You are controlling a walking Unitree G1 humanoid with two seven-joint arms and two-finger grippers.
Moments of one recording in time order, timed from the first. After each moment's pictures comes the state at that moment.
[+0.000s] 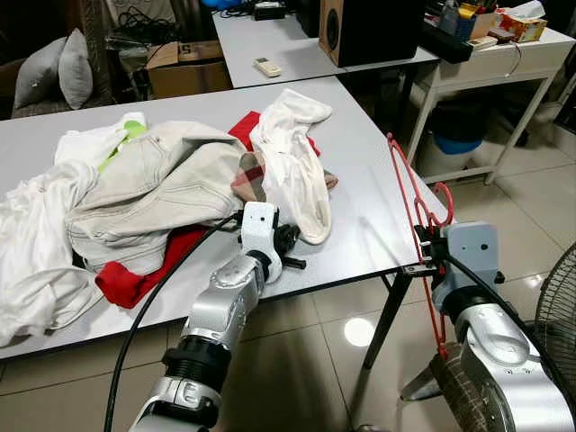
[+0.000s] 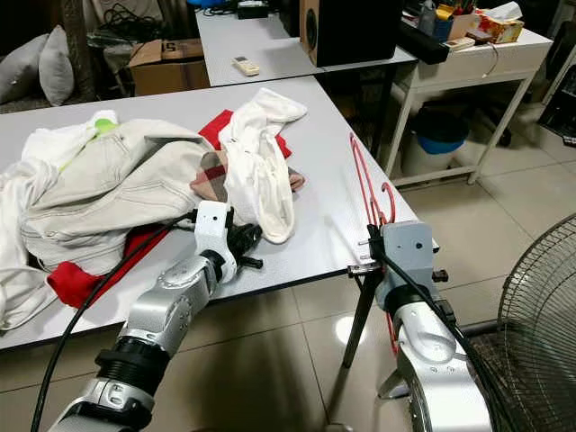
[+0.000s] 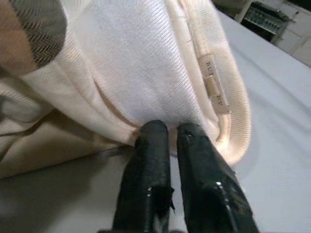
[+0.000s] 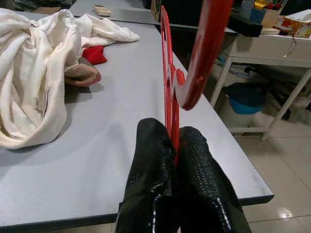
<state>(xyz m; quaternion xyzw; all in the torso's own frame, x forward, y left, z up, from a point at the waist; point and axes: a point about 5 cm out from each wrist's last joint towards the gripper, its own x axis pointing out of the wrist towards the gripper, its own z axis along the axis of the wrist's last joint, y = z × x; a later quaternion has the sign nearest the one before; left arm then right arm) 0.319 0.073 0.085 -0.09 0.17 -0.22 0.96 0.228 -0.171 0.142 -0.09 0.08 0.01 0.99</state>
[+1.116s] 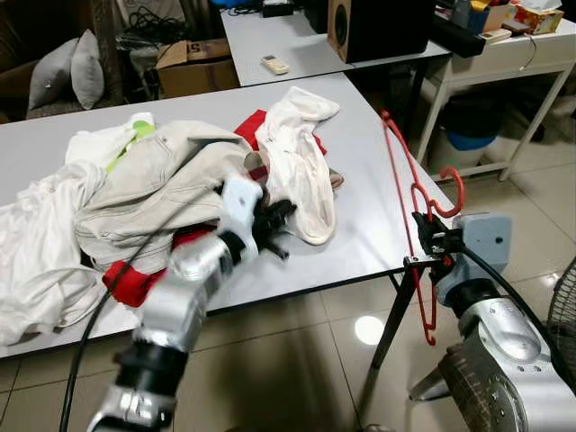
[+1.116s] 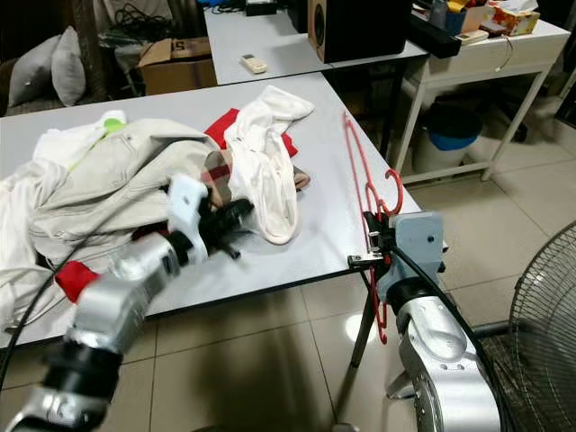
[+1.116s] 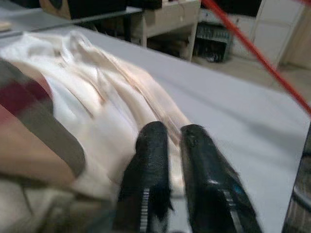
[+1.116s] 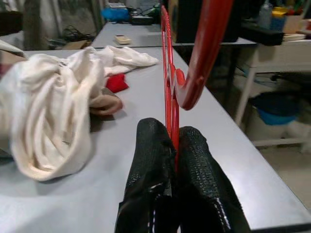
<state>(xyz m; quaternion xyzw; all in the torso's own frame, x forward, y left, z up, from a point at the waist) 0.307 0.100 0.129 0.00 0.06 -0.33 0.94 0.230 -0.172 0.154 -0.03 0.04 0.04 1.00</state>
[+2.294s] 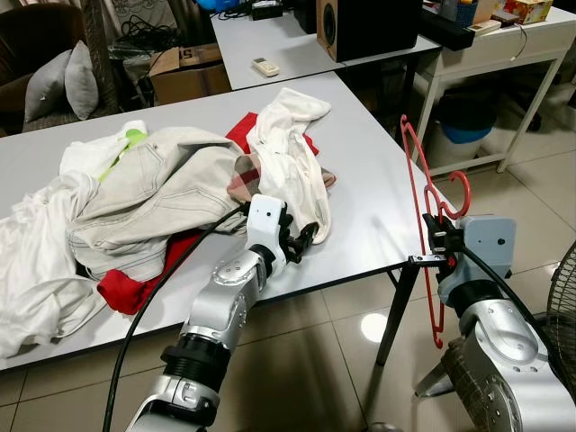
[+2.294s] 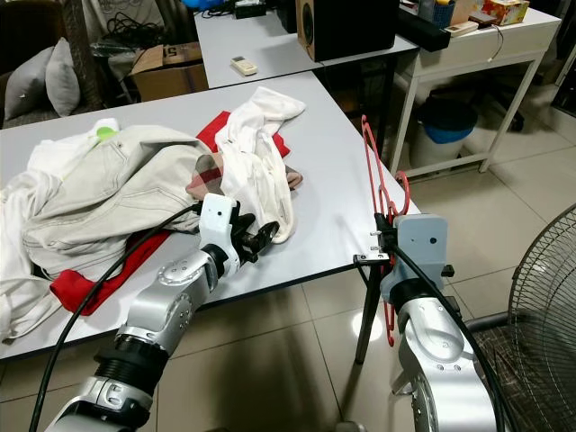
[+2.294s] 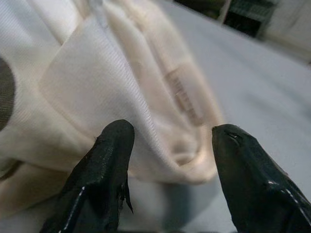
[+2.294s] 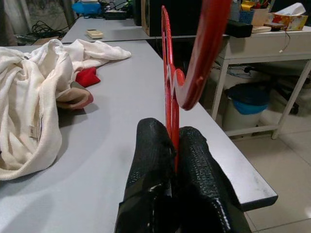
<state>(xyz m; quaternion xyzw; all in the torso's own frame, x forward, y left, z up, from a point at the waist) 0.320 0.070 0.092 -0.05 0.14 -0.24 0.96 0.230 -0.174 0.152 -0.05 0.05 0.00 1.00</state>
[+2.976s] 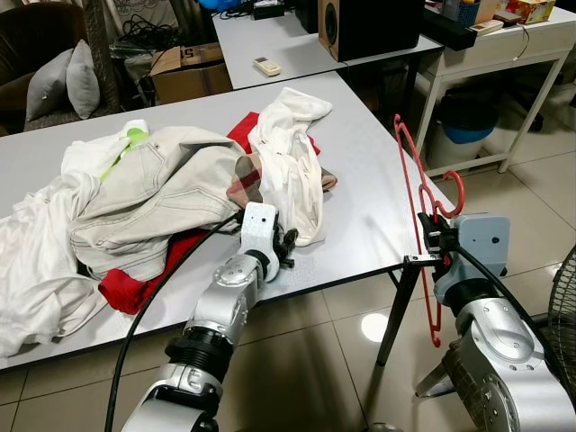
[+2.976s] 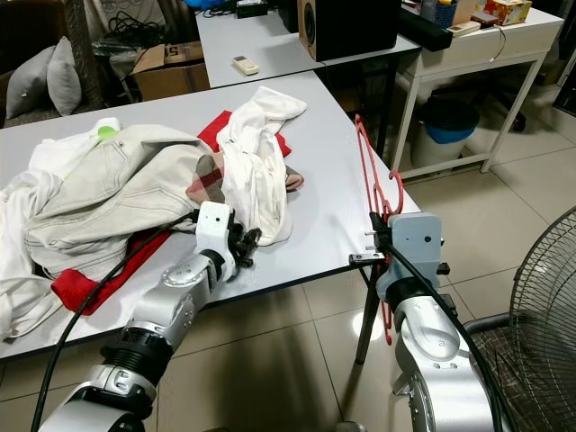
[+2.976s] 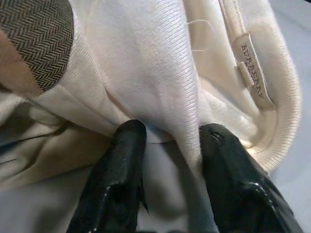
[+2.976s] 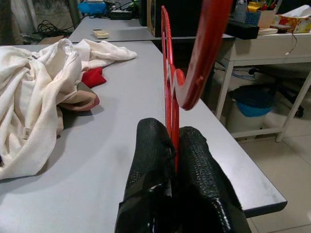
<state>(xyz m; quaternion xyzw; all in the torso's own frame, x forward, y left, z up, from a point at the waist) 0.327 0.077 0.073 -0.04 0.18 -0.18 0.97 0.231 -0.171 0.153 -0.06 0.04 0.00 1.00</state>
